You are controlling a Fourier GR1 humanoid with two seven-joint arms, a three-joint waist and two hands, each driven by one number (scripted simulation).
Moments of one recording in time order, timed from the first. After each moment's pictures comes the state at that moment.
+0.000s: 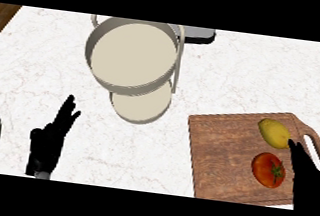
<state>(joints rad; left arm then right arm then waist) 0.06 0.25 -0.25 -1.42 0.13 0.35 -0.02 0.20 -0.36 0.31 -2.13 0.83 0.15 0.98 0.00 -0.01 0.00</state>
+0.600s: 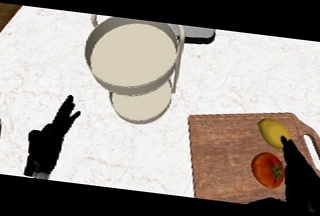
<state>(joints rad) 0.07 0.23 -0.22 -1.43 0.10 0.31 -0.03 0.15 -0.30 0.26 -2.00 0.80 0.21 0.95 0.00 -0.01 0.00</state>
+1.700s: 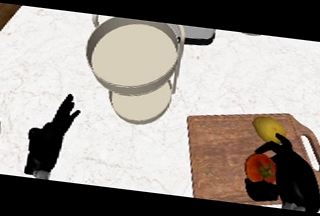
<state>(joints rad) 0.07 0.19 -0.16 -1.42 0.05 0.27 -0.01 0.09 -0.26 0.21 -1.80 0.88 0.14 0.74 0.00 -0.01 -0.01</state>
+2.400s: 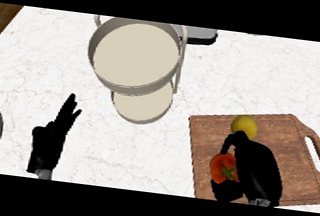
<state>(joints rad) 0.06 0.17 -0.15 -1.41 0.03 0.25 -0.01 -0.01 -0.22 0.42 -1.80 1.01 0.22 0.65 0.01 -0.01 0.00</state>
